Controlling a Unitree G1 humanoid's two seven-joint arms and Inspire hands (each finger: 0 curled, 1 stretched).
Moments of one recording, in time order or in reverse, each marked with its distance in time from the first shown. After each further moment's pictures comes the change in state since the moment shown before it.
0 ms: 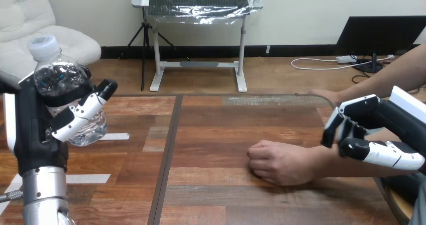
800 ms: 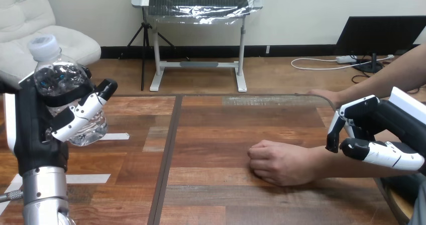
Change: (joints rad) left arm 0.000 0.000 0.000 0.000 0.000 0.000 -0.001; right arm 0.000 0.000 0.000 0.000 0.000 0.006 0.005
